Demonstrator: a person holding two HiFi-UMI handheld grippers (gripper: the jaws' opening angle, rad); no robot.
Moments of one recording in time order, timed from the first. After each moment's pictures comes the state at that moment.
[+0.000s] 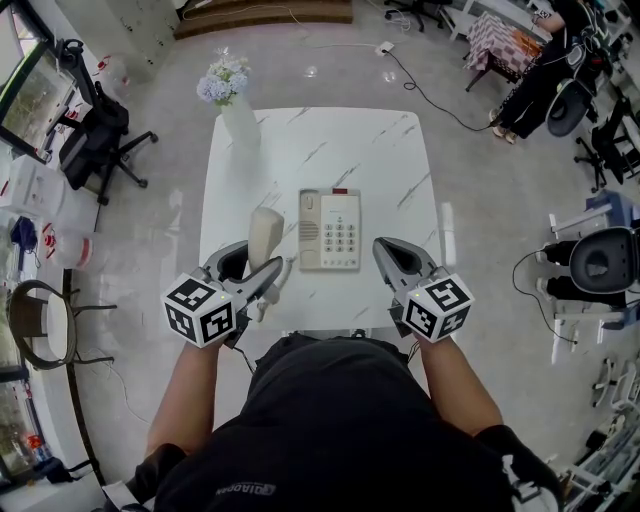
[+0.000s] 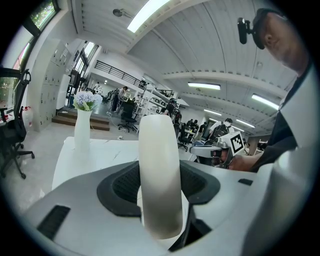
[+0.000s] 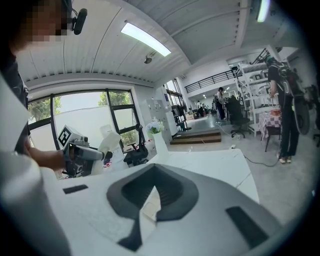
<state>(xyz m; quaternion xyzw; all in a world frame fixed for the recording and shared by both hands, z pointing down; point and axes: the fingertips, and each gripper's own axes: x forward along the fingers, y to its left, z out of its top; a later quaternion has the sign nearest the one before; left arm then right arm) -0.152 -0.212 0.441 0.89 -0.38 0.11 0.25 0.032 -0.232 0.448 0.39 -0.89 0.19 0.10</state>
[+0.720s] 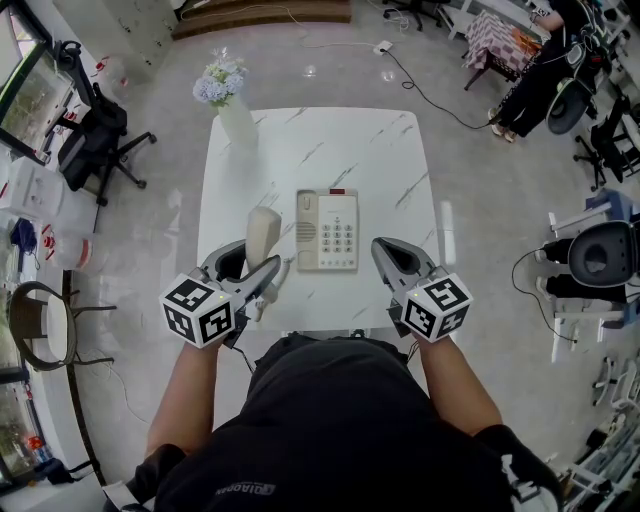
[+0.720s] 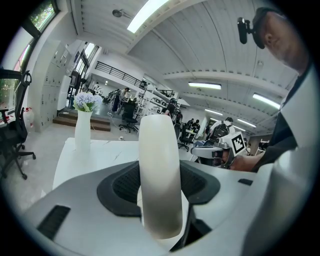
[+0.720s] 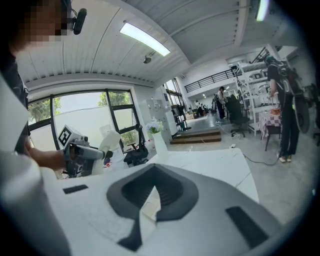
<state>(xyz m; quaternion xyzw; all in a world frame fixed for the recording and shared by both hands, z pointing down) -0.150 -0.215 0.440 0.88 -0.38 0.12 0.25 0.035 -0.233 0.449 0.39 -0.89 0.20 0.10</state>
